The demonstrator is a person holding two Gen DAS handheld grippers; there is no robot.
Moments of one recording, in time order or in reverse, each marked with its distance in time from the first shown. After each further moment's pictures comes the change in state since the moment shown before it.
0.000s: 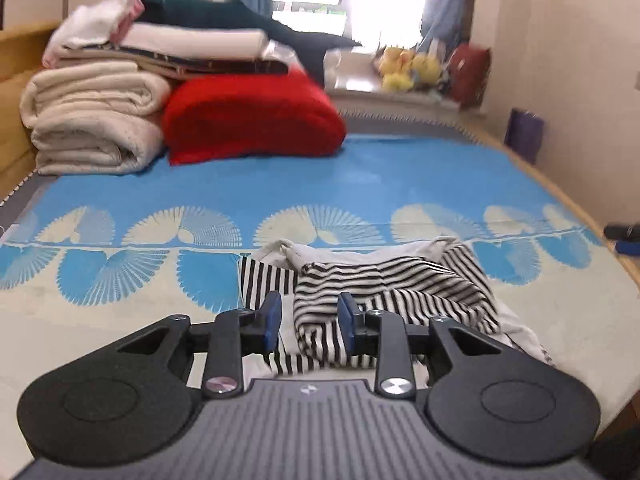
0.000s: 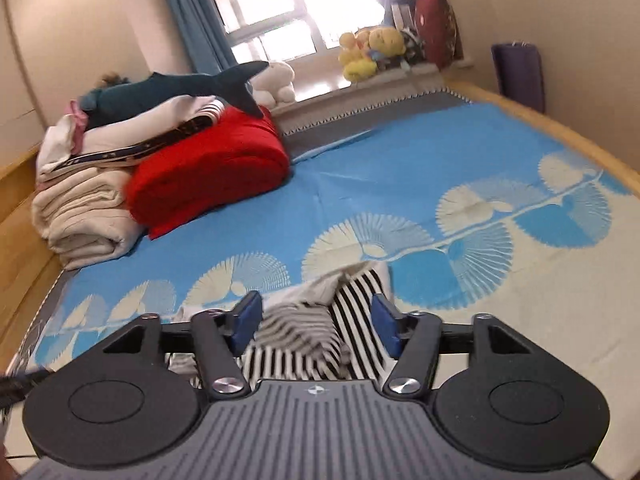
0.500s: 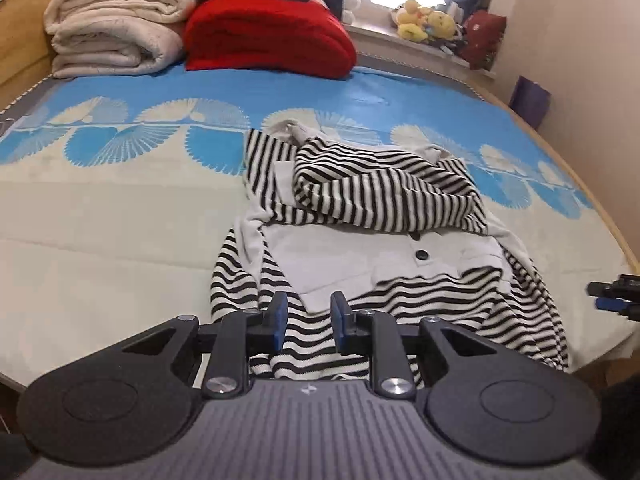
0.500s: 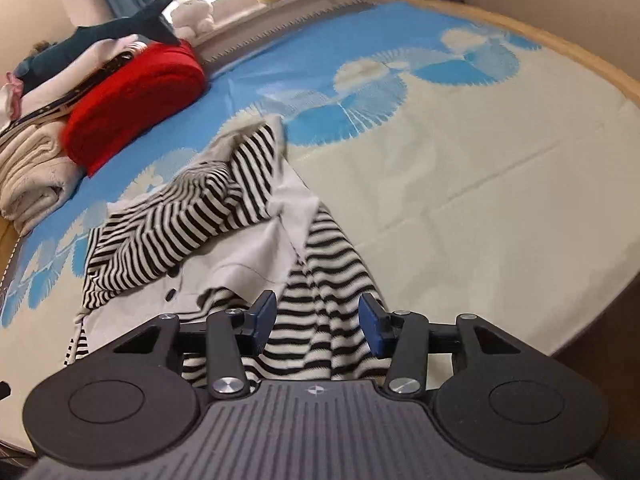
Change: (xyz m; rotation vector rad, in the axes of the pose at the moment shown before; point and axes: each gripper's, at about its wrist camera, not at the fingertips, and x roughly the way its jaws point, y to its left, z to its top) left arm -0.033 -0.001 -0.126 -0.106 0.172 -0.028; right arm -0.011 -0.089 -0.139 0.181 0.215 -0.135
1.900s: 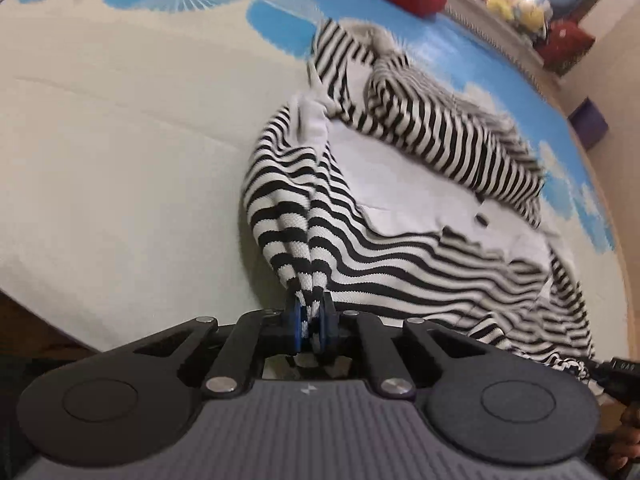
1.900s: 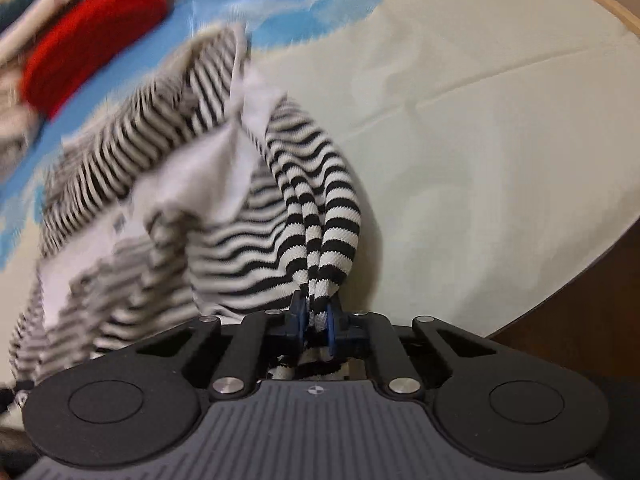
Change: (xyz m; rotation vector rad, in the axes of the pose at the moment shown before) left arm 0.080 0.054 -0.038 -0.337 0.234 0.005; right arm 0.044 -0.009 -0.026 0.032 0.170 -0.076
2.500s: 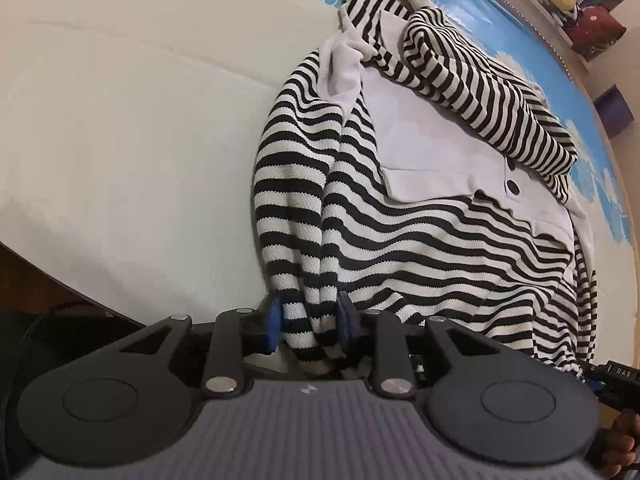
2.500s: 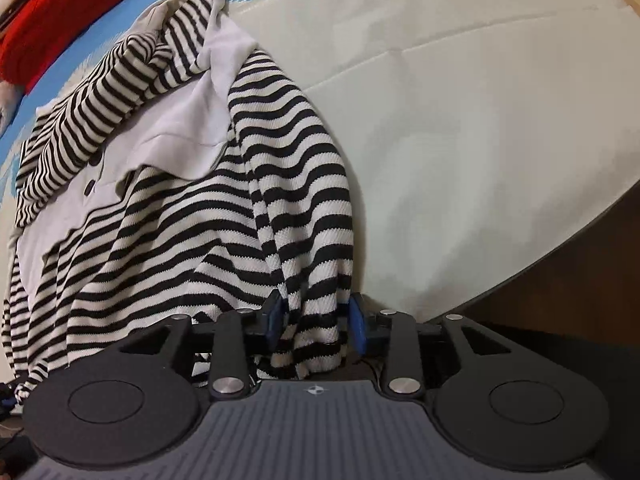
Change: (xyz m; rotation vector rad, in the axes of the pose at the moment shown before) left arm 0.031 0.009 -0.009 -0.033 0.140 0.046; right arm 0.028 0.004 -0.011 -0.040 0.154 -0.076
